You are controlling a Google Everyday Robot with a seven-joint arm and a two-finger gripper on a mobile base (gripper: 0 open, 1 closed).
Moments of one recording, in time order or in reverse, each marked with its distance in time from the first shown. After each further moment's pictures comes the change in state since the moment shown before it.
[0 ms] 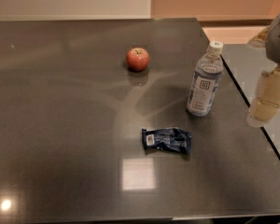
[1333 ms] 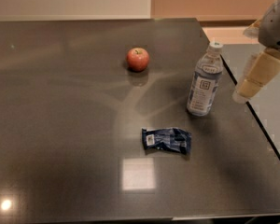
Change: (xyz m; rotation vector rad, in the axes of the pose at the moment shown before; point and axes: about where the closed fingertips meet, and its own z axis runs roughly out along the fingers) arm -0.009 -0.051 0.016 0.030 -0.107 0.082
